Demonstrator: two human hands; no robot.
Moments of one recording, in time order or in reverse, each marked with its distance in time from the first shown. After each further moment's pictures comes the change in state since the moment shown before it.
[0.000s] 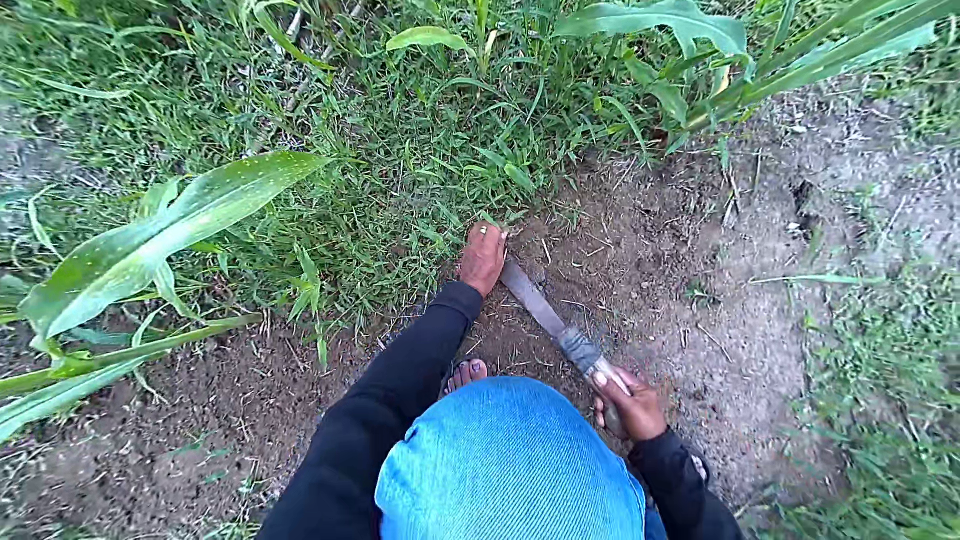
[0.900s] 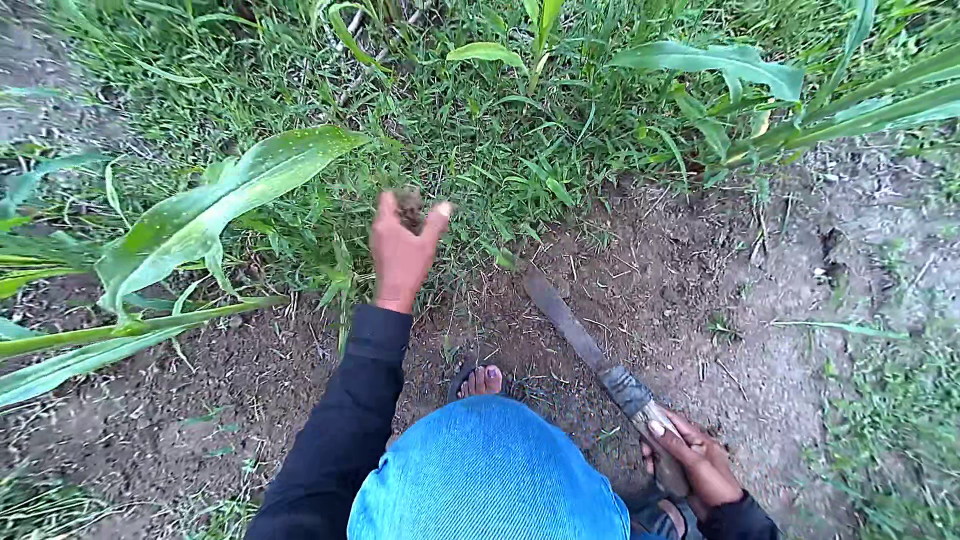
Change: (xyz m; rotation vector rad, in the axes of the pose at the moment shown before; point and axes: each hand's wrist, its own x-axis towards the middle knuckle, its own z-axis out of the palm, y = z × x) left_hand 0.007 0.041 -0.198 -0.178 0.229 -0.477; right_hand -0.024 -0.023 -0.046 -0.068 -0.040 0.080
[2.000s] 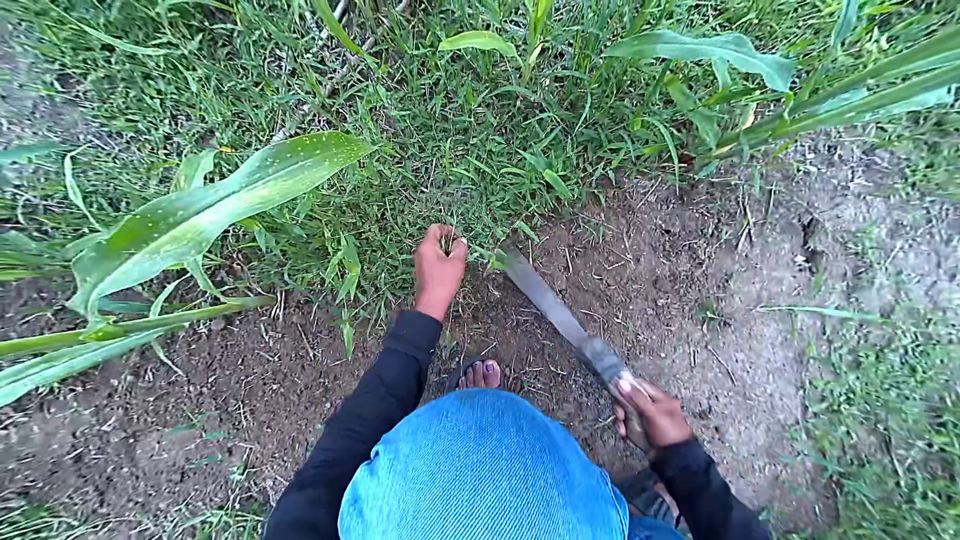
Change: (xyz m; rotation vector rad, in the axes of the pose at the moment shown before) left_hand -0.026 -0.047 0.059 -0.064 -0.133 -0.182; right_hand 0.021 0.005 0.031 -0.002 0.055 -0.010
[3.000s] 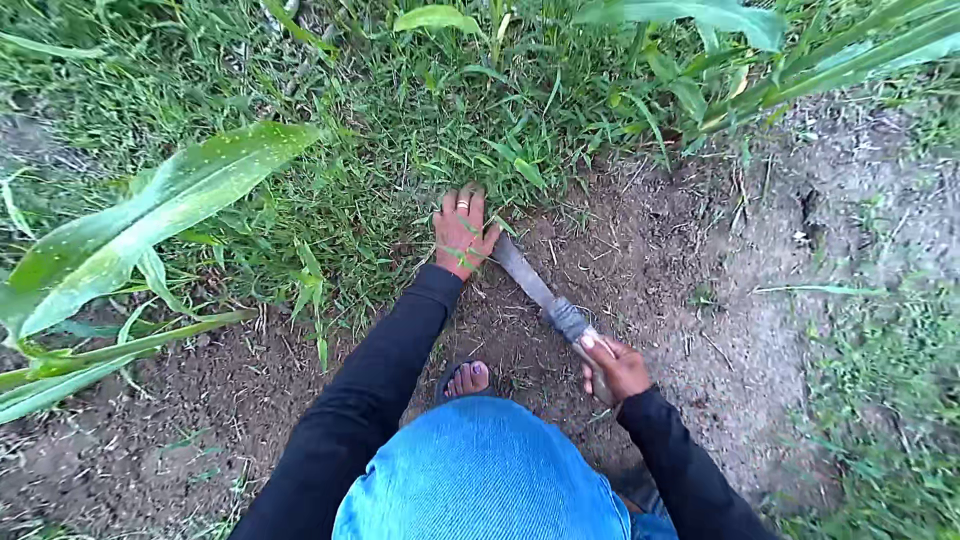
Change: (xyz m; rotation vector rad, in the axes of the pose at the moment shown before) left_hand 0.071 -0.004 0.077 0.664 -0.122 0.474; right_hand 0.048 -0.038 0.043 -0.034 -0.053 0.023
